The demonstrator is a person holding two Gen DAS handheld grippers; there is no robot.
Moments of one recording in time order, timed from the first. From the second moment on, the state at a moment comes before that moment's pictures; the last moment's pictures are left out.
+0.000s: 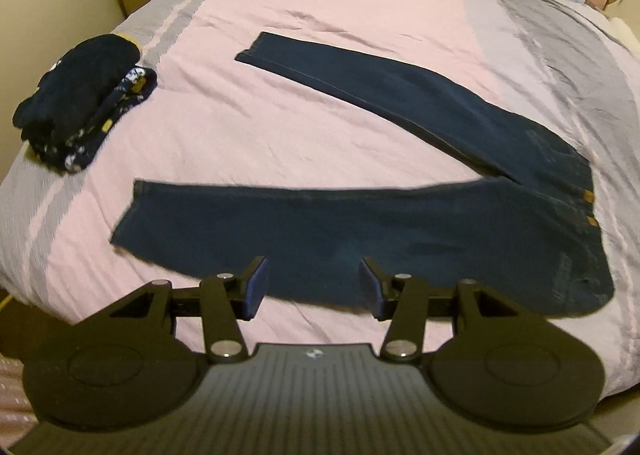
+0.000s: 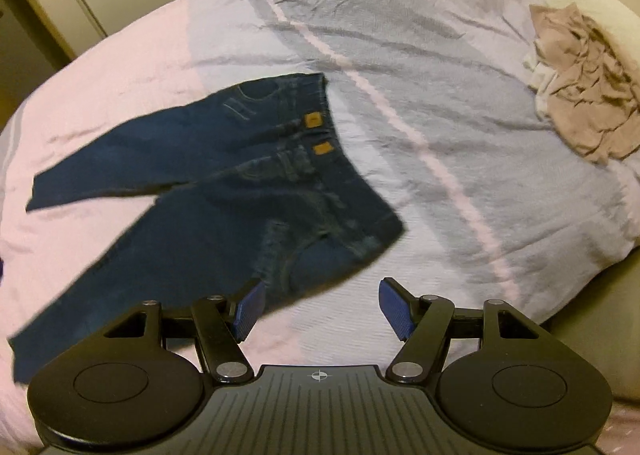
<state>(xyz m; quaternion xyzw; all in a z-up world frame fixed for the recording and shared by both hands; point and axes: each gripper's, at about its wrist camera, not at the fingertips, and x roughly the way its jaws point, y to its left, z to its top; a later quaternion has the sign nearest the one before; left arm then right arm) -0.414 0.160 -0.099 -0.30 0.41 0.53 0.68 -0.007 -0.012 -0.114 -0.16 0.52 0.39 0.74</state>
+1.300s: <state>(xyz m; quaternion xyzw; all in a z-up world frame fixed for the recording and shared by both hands) -0.193 0.379 -0.273 -0.16 0.46 0.27 0.83 0.061 0.243 -0.279 -0.34 0.37 0.58 0.64</state>
